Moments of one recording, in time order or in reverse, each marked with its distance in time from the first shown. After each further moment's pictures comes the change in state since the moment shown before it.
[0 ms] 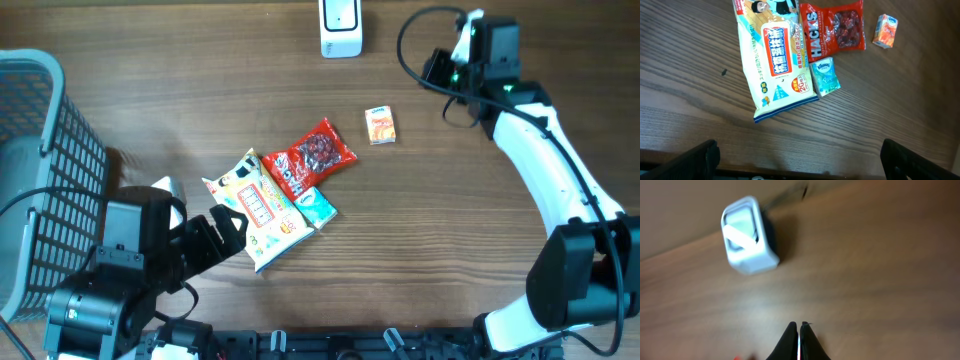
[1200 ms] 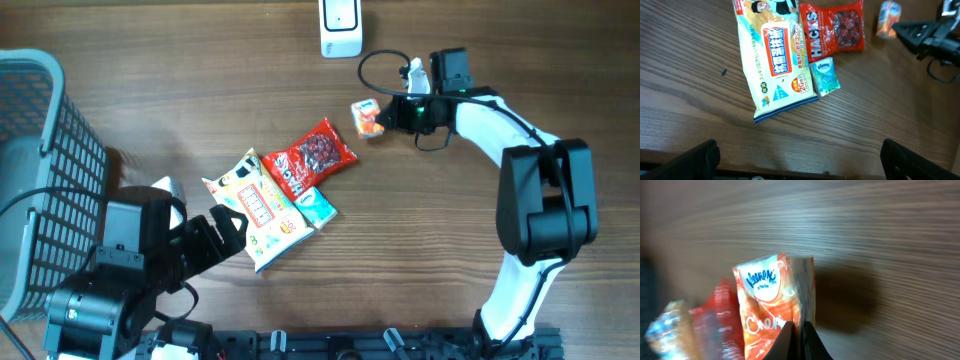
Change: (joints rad) left arm 0.000 0.000 0.000 0.000 0.000 0.000; right arm 0.010 0.335 -0.035 0.023 -0.560 -0.104
